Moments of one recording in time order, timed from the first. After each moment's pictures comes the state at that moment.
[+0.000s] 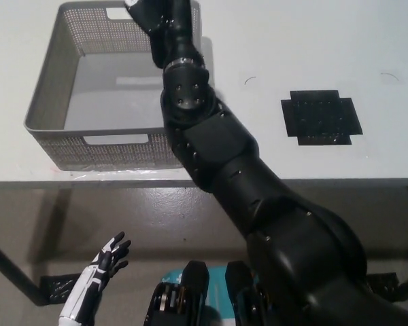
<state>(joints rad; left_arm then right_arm) 0.08 0.17 -0.03 0.00 -0.03 -0.08 -0.13 -1.35 0.29 0.00 1.23 -0.02 -0.26 -0.49</state>
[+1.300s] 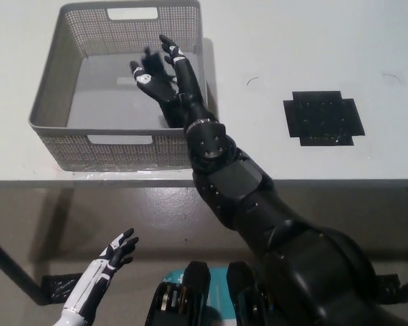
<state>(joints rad) 0.05 0.22 -0.07 -0.03 0.01 -0.04 -0.17 -1.22 0.24 0.04 1.37 -0.04 -0.30 -0.27</state>
